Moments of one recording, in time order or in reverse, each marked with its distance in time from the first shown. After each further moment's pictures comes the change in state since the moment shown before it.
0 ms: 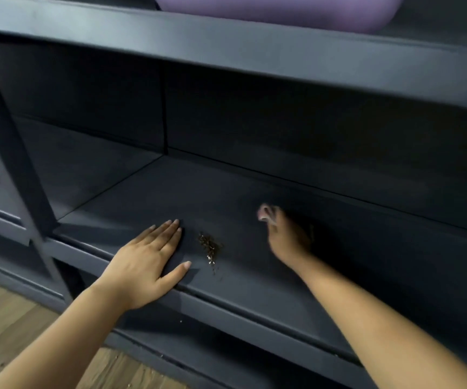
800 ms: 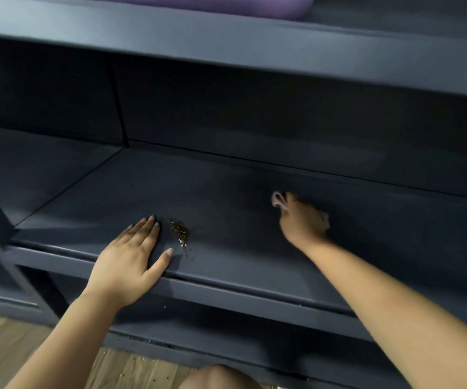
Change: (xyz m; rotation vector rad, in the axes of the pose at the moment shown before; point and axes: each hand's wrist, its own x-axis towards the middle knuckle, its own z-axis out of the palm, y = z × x) left_hand -0.001 0.022 0.009 -0.140 0.068 -0.090; right_hand -0.037 0.046 -0.049 -0.171 0.063 0.228
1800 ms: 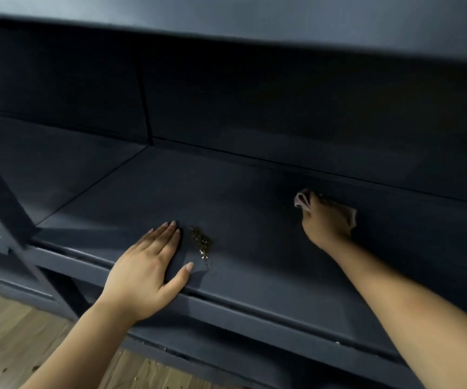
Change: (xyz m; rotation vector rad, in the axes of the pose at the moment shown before) left_hand 0.003 -0.006 0.005 0.088 0.023 0.061; right_hand 0.049 -0.005 0.023 -0.092 -0.001 -0.073
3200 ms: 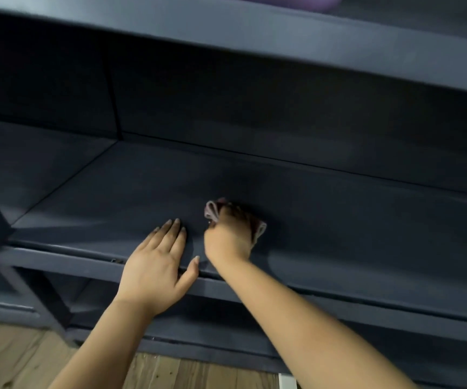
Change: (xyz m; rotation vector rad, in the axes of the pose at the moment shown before) left_hand -0.008 0.028 0.001 -0.037 0.008 0.052; right_hand -0.096 -0.138 0.006 0.180 0.000 0.132
